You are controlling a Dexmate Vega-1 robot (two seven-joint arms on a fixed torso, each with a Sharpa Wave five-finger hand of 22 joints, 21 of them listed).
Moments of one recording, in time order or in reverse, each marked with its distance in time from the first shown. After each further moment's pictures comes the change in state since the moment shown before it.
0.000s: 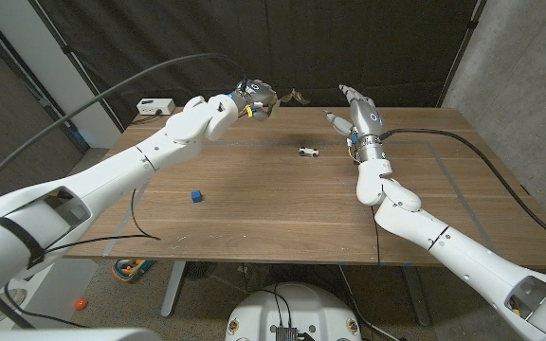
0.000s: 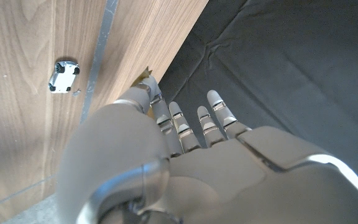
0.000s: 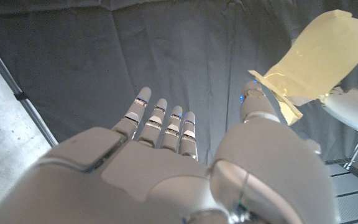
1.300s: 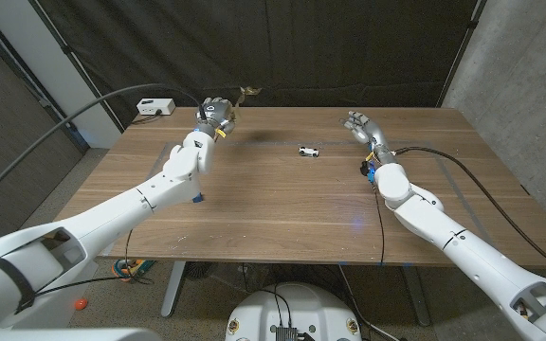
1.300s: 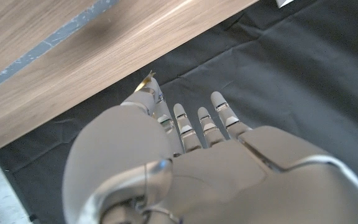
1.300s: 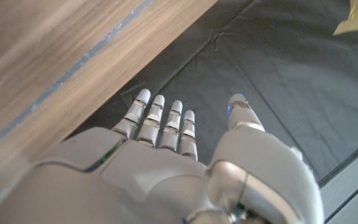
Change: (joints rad) left arm 0.205 0.029 -0.044 0.013 -0.275 0.457 0.376; left_hand 0.007 0.069 -0.023 0.043 -0.050 -0.005 0.005 -0.068 0.030 -0.058 0.057 -0.011 0.021 -0.023 0.004 0.000 0.014 -0.025 0.036 -0.032 0.009; right arm -0.049 0.010 0.158 0.142 0.569 0.296 0.194; right_hand -0.081 0.110 0.030 -0.018 -0.021 0.017 0.017 0.012 -0.005 0.069 0.034 0.030 0.000 0.036 0.028 0.018 0.000 -0.014 0.033 0.000 0.000
